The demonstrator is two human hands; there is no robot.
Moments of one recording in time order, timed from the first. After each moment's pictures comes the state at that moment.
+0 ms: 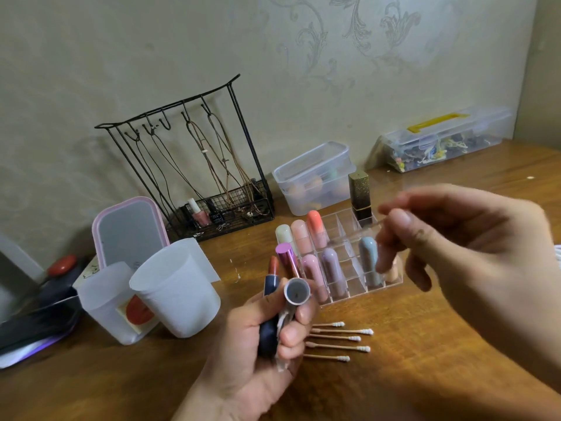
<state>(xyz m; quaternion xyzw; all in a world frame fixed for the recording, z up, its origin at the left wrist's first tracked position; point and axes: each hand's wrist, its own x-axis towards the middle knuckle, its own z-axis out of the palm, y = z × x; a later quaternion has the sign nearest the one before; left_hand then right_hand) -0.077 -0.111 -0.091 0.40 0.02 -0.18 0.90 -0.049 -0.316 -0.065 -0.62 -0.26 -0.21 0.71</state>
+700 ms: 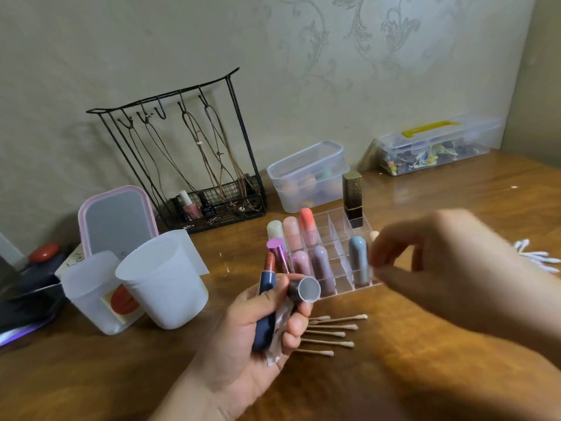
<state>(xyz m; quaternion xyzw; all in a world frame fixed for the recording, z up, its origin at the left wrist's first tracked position) -0.082 -0.119 -0.086 0.47 0.07 -0.12 0.87 -0.048 -0.332 -0.043 -0.94 -0.19 -0.09 0.26</state>
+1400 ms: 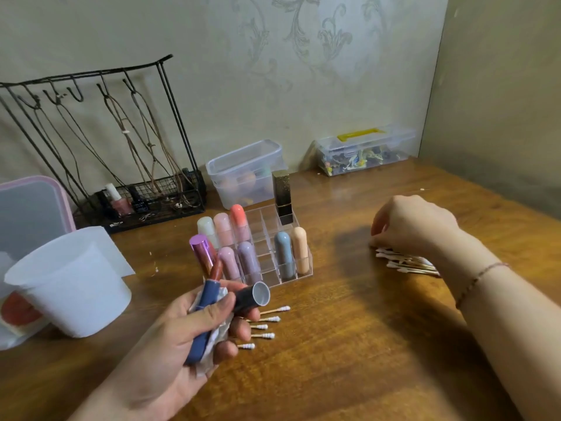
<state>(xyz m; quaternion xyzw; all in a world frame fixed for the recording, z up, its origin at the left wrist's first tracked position) -0.078 -0.130 -0.104 0.55 0.03 -0.14 0.82 0.052 -0.418 -0.089 -0.99 0.03 -0.03 0.12</state>
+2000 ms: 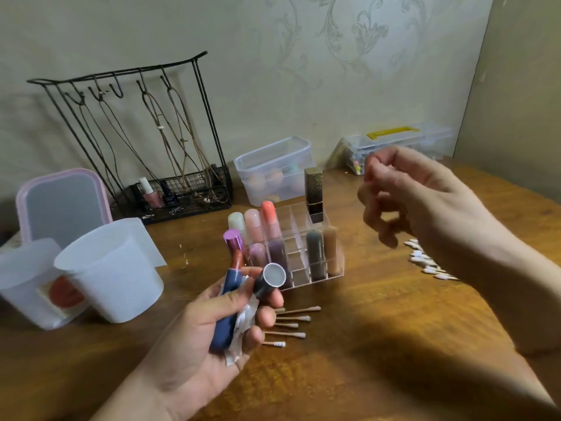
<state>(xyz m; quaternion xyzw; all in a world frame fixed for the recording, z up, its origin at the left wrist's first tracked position) -0.079 -0.125 -0.102 0.43 0.03 -0.16 0.89 -0.004 -0.370 -0.052 -0.69 -0.23 -0.04 0.68</state>
